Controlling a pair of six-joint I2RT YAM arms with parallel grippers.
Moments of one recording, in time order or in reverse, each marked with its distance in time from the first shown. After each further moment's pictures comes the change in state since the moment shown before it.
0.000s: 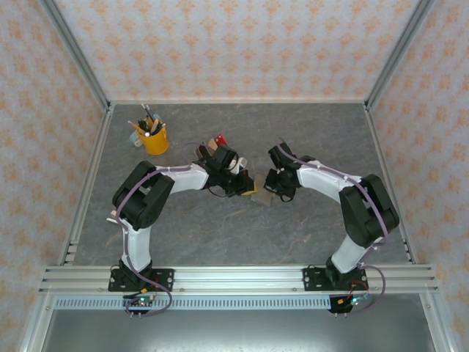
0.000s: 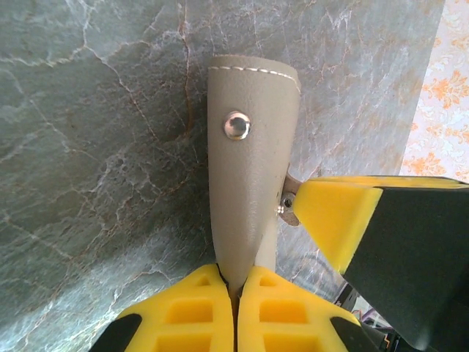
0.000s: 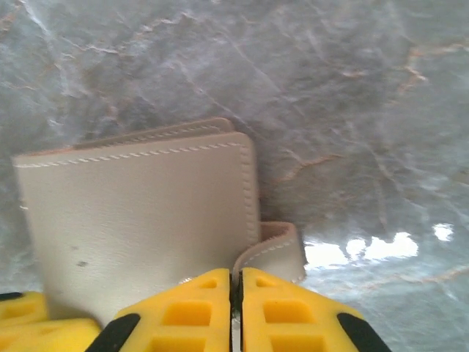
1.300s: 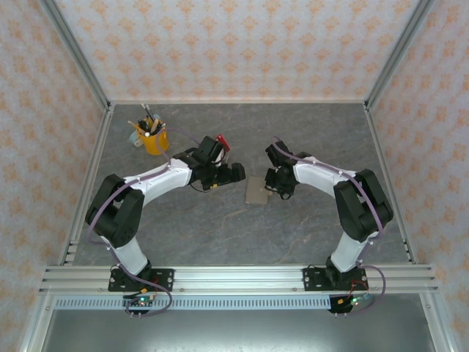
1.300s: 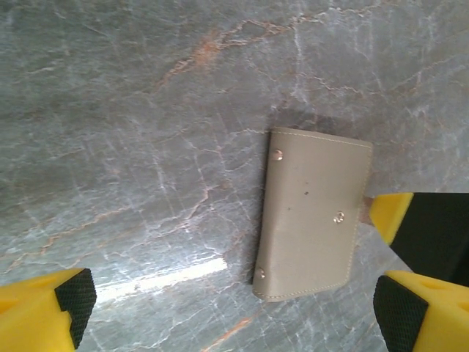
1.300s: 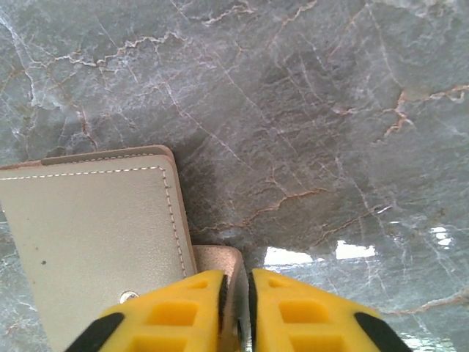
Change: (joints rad) left arm 0.046 -0.242 0.004 -0.358 -0.390 0.121; right arm 0.000 0.068 0.069 -0.039 0.043 -0.092
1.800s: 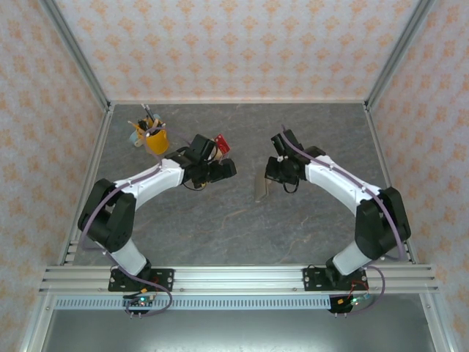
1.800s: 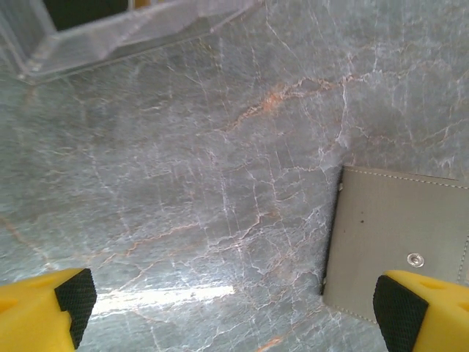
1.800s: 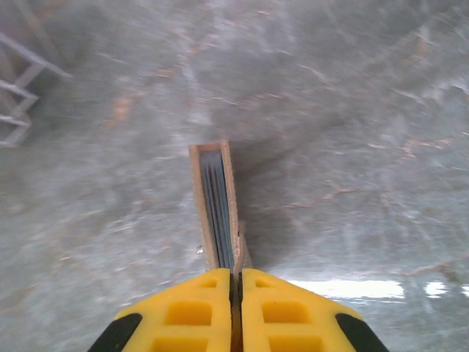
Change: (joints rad) left arm 0.045 -0.070 -0.035 -0.018 -0.100 -0.036; right arm 0.010 -0.183 0.072 -0.055 -0.043 -0.074
